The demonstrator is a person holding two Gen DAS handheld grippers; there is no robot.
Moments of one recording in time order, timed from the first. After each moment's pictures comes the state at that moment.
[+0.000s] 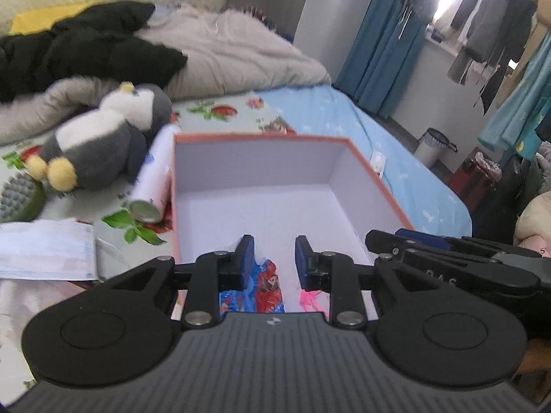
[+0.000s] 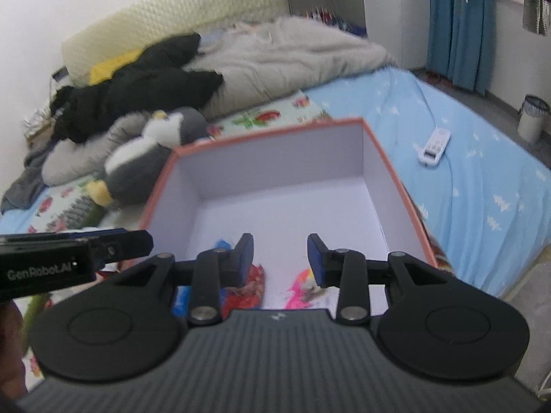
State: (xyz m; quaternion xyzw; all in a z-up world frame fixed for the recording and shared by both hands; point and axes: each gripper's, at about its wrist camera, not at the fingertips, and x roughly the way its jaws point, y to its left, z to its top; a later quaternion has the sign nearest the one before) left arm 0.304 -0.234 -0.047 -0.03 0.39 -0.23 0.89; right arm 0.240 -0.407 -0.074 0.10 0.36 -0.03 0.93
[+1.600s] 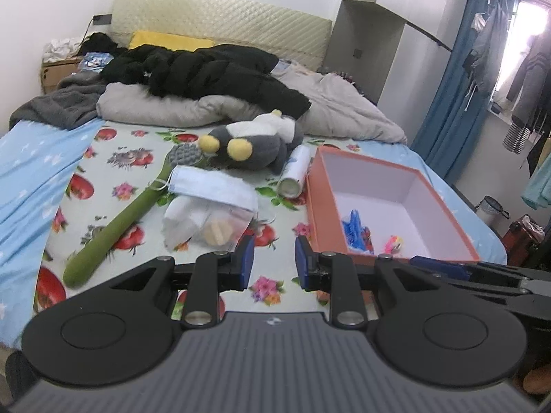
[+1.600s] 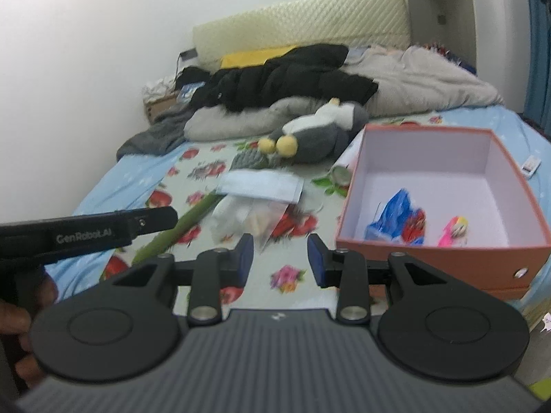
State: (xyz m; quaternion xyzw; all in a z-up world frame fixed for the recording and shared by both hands) left arm 0.056 -0.042 -0.024 -0.08 0.31 -0.07 0.94; right arm 0.073 -0.246 -0.037 0.06 0.31 0.16 0.94
